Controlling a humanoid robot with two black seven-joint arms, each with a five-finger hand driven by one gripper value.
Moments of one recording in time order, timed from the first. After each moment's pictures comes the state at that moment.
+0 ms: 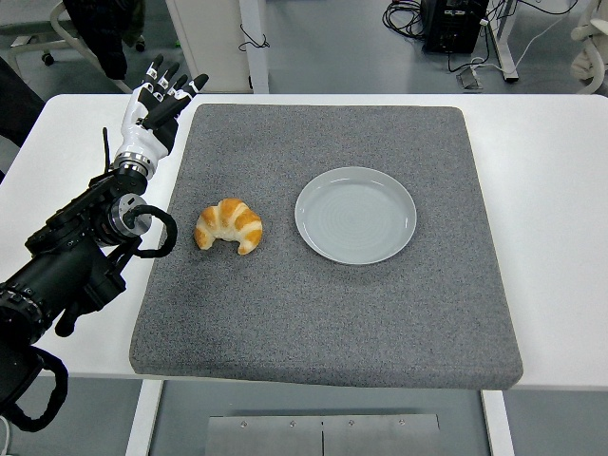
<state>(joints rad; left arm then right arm) -0.91 0.09 -0.74 -0.44 0.11 -0.09 -0.42 -0.10 0.00 0.01 0.13 -0.10 0.03 0.41</state>
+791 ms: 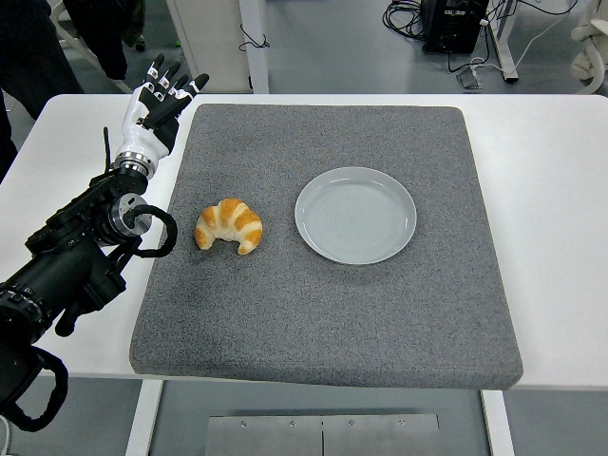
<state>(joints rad) -0.91 0.09 -0.73 -0.44 0.11 -0.09 -0.42 -0.10 0.00 0.01 0.13 -0.10 0.03 0.41</state>
